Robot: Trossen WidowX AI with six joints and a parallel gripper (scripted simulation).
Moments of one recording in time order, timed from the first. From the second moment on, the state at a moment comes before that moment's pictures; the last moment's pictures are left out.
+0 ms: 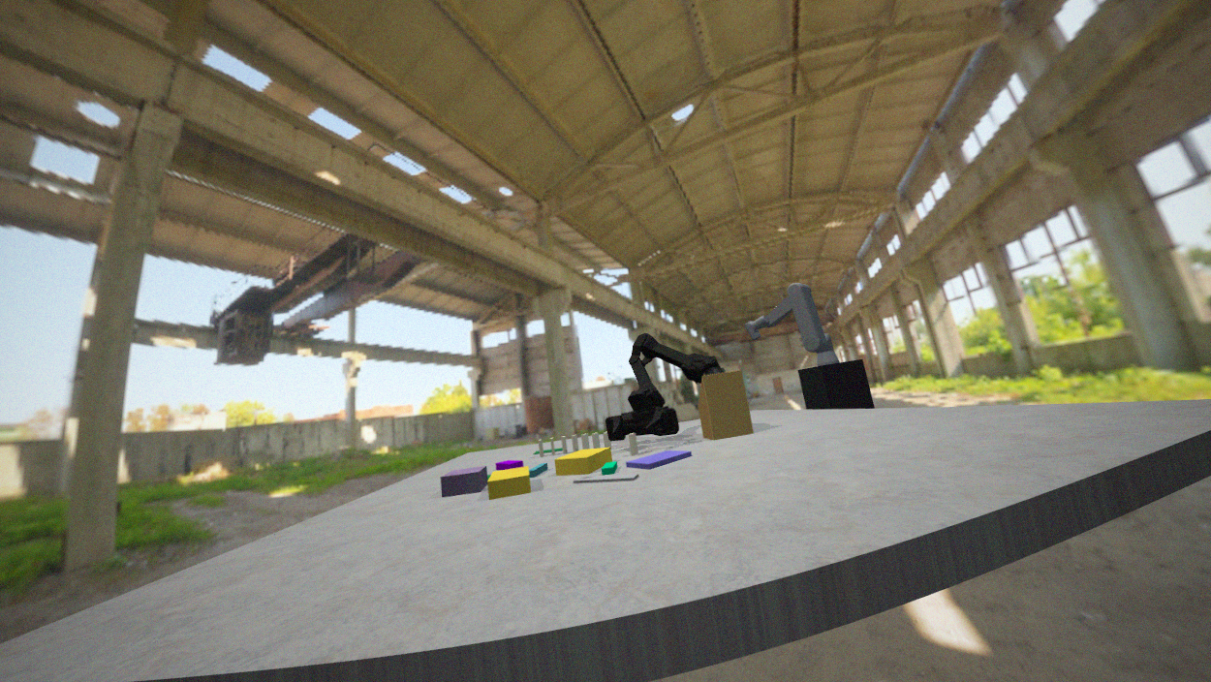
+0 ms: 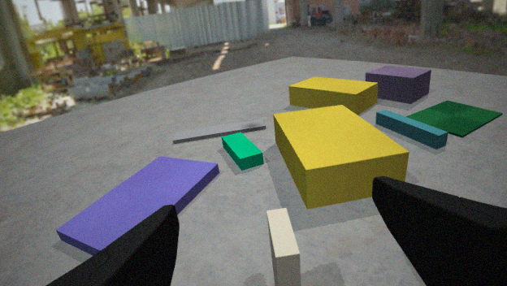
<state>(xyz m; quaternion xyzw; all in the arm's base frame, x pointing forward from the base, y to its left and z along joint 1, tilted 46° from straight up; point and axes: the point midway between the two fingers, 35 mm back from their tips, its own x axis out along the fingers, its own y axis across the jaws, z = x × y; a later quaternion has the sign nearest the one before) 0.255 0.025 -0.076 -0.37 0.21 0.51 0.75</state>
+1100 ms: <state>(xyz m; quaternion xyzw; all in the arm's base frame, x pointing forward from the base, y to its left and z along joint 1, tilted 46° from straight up) 0.263 0.094 -0.069 -0.18 0.61 0.30 0.72</state>
